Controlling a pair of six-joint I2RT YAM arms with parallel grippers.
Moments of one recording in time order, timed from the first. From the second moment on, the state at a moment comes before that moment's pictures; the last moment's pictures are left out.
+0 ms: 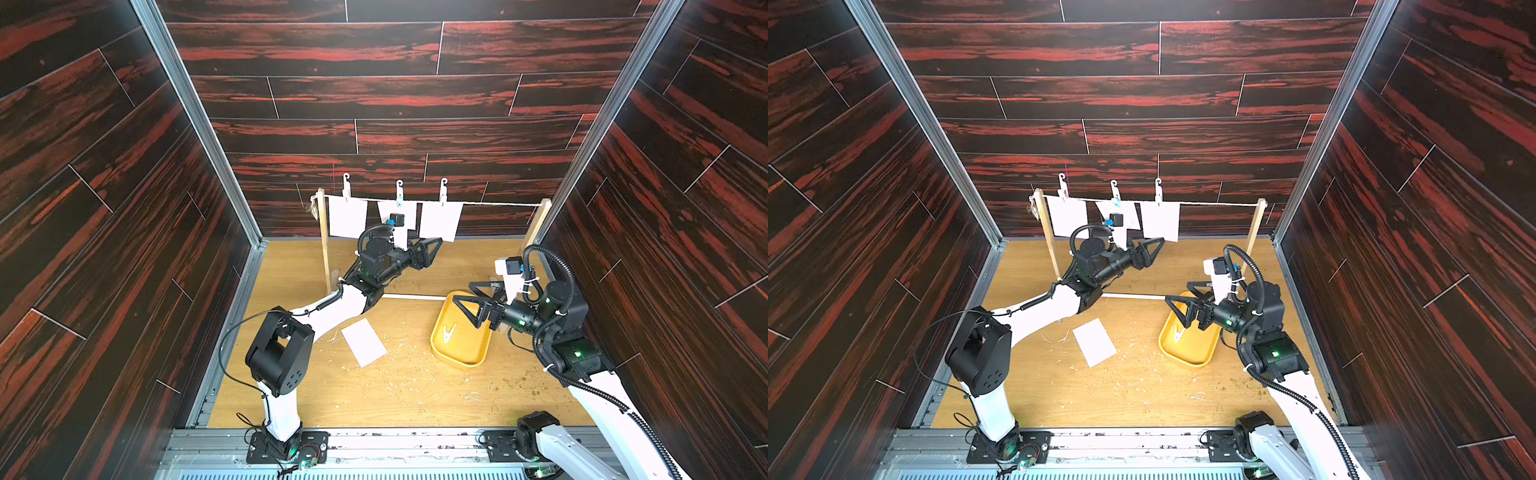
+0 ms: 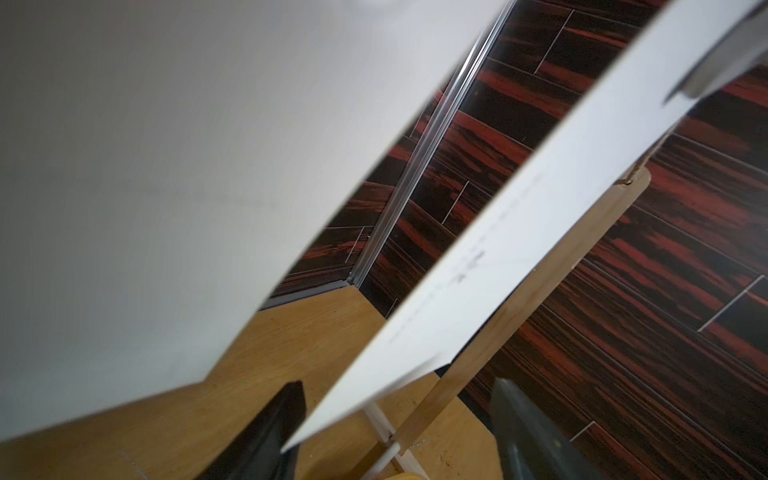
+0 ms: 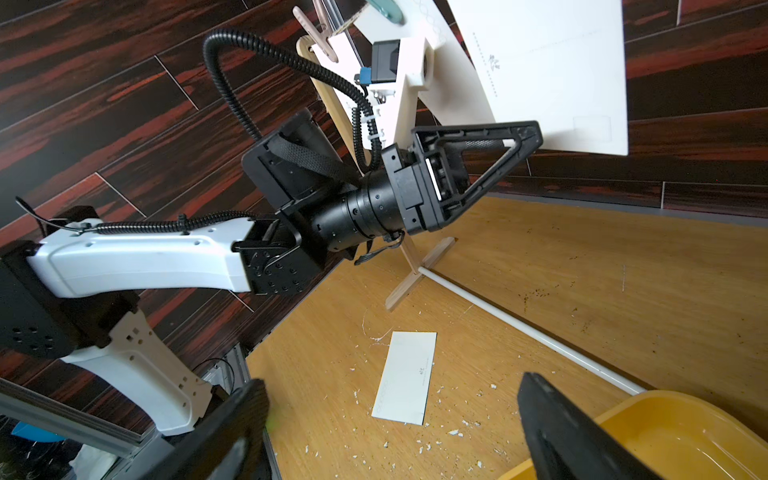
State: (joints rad) left arm -0.60 1.85 1.36 0.61 0.34 -0.54; right arm 0.32 0.83 0.86 -0.20 -0.66 0.34
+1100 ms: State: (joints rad) left arm -0.59 1.75 1.37 0.50 0.51 -0.64; right arm 0.32 1.08 1.28 -0.30 -0.65 0.26
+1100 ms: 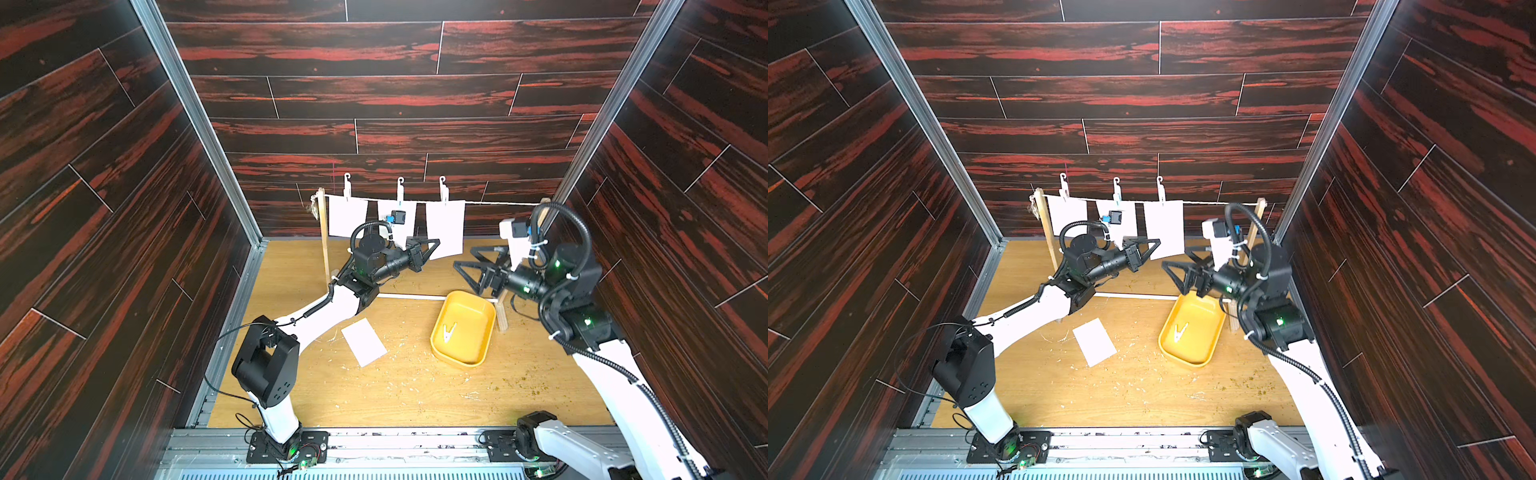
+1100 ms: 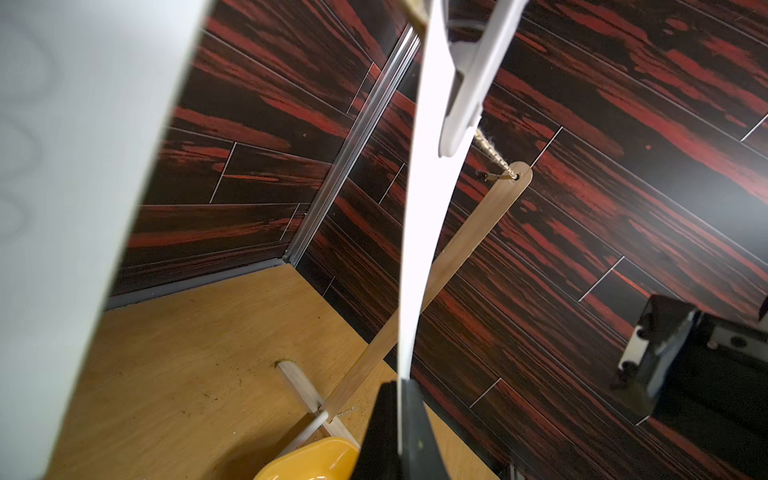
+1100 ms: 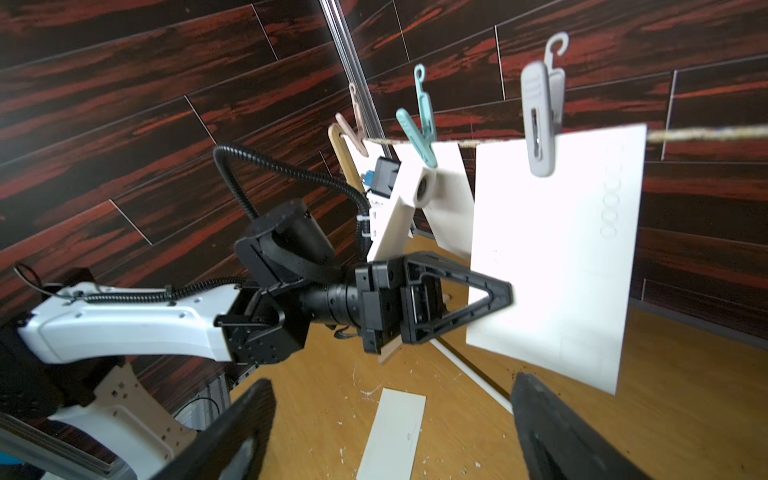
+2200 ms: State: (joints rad) left arm -0.54 1.75 1.45 0.27 0.63 -0.61; right arm 0.13 1.84 2.17 -0.42 -1.03 0.37
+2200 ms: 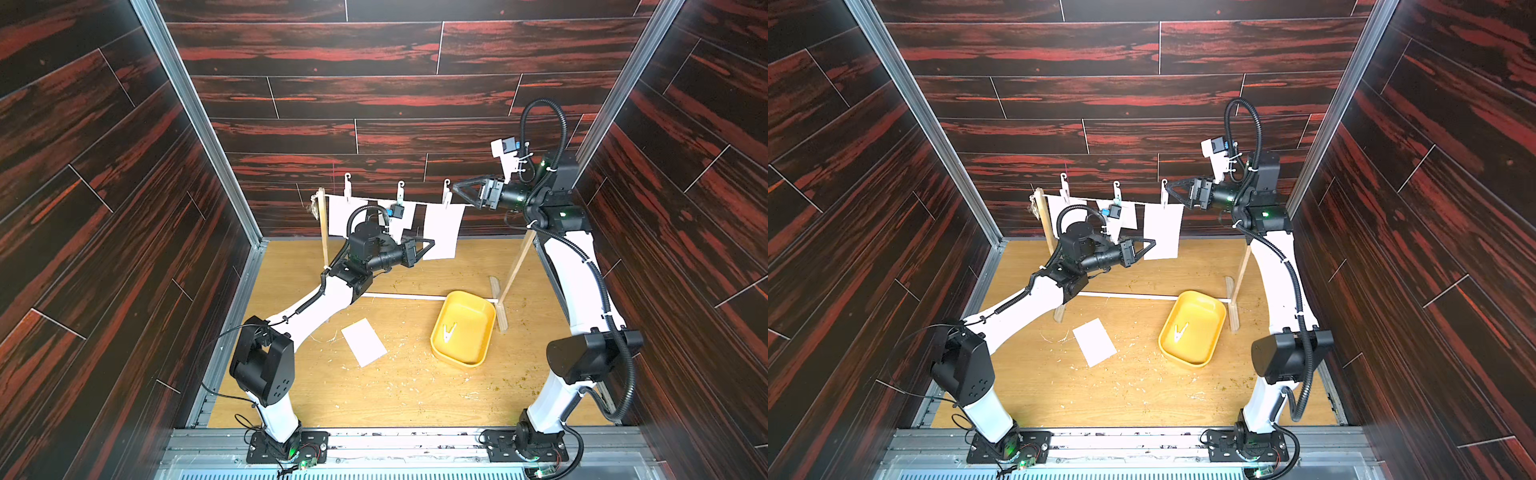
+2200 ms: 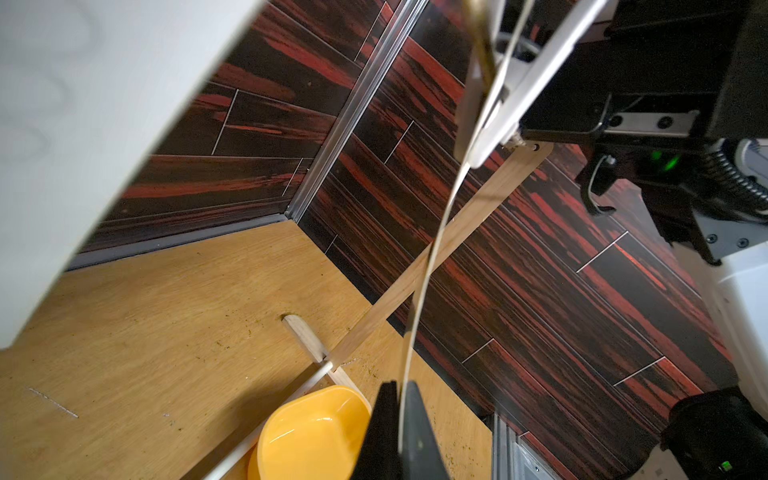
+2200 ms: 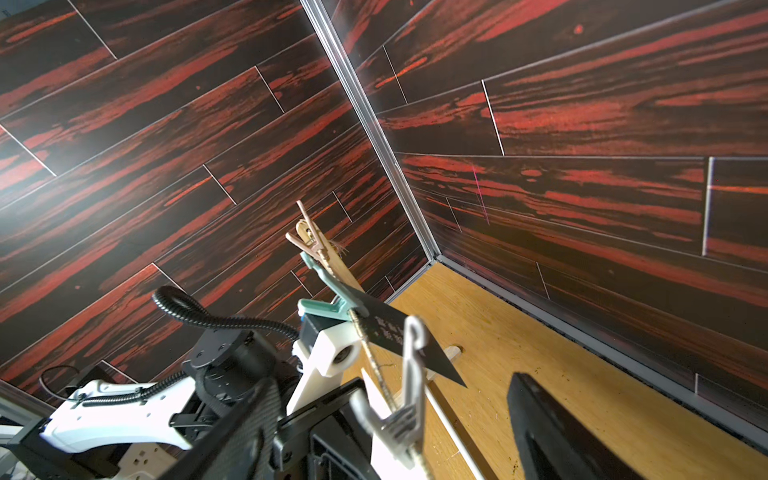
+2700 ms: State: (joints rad) left arm -0.53 1.75 1.48 0.25 0.66 -0.60; right arm 0.21 1.93 2.26 -0.44 -1.13 0.33
